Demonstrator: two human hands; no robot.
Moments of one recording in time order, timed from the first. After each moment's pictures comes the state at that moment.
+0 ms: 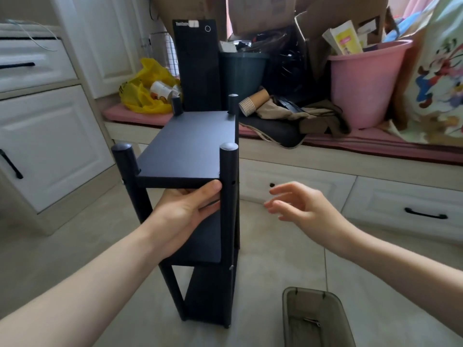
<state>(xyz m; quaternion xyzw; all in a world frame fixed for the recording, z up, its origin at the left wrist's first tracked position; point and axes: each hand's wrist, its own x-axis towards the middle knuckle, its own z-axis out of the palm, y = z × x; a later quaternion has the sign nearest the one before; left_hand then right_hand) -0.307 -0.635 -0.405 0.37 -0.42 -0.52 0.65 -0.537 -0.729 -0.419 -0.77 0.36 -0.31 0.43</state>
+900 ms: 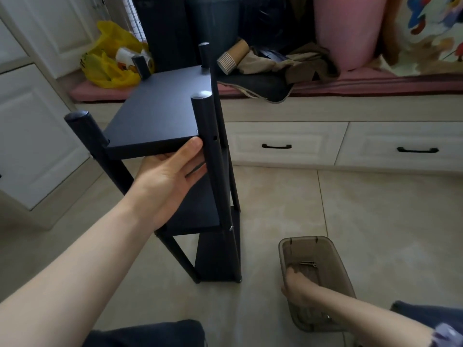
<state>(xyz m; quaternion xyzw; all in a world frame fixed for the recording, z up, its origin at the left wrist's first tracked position) -0.299 -0.634 -0.412 0.39 -0.43 -0.51 0.63 -0.546 -0.668 -0.713 -0.69 0.59 0.20 0.37</state>
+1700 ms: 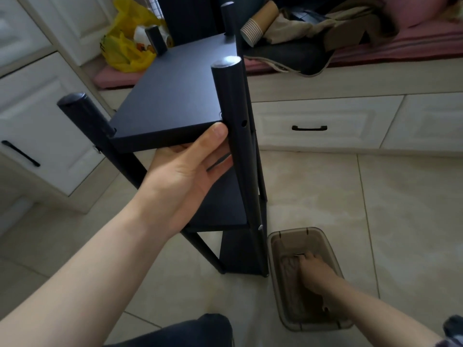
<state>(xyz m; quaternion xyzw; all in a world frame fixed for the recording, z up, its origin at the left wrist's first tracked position) -0.308 -0.637 -0.405 0.41 -0.43 -0.51 0.63 -0.514 -0.706 -0.771 -0.81 0.50 0.18 0.26</state>
